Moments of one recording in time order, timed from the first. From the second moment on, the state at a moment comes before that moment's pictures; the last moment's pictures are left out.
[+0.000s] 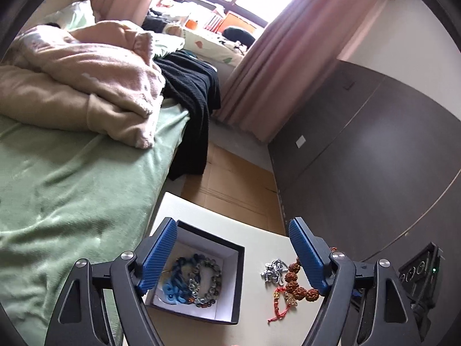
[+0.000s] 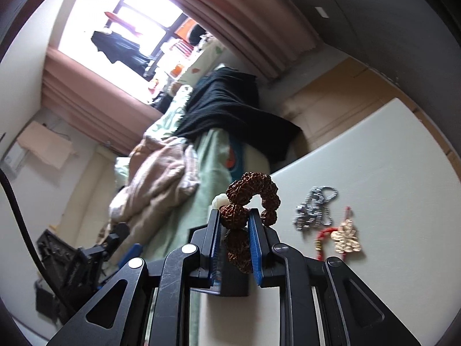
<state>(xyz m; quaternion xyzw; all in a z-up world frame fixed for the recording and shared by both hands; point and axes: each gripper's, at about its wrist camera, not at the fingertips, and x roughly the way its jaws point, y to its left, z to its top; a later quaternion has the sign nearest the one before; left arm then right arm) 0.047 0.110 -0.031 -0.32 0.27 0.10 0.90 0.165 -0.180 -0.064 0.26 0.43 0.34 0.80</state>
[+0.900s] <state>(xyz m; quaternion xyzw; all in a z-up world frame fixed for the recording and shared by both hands) 0.034 0.136 -0.036 -0.35 0.28 0.12 0.89 0.150 -0.088 -0.070 0.21 0.44 0.42 0.76</state>
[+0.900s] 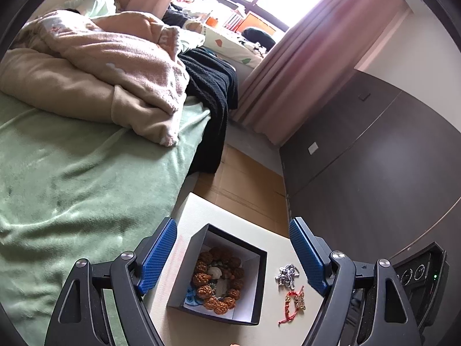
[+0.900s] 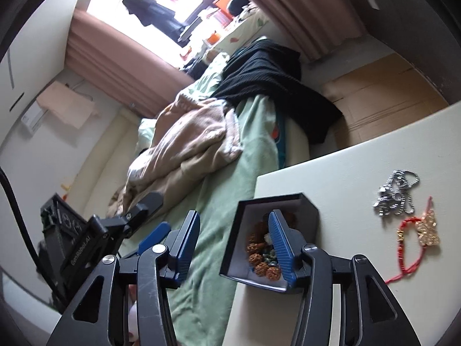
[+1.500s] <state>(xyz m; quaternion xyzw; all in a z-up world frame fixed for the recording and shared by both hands) 0.060 0.081 -0.038 -0.29 0.31 0.09 0.90 0.161 -0.184 -0.063 0.24 0.45 0.31 0.80</state>
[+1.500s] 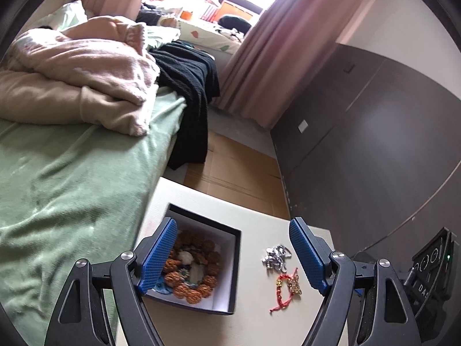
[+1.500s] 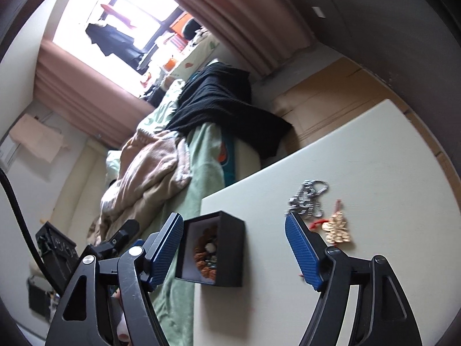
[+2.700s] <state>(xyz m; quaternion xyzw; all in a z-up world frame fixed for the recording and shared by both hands) 0.190 -0.048 -0.100 -0.11 0.51 0.05 0.85 0.197 -0.302 -0.086 0.27 0.51 0.18 0.80</state>
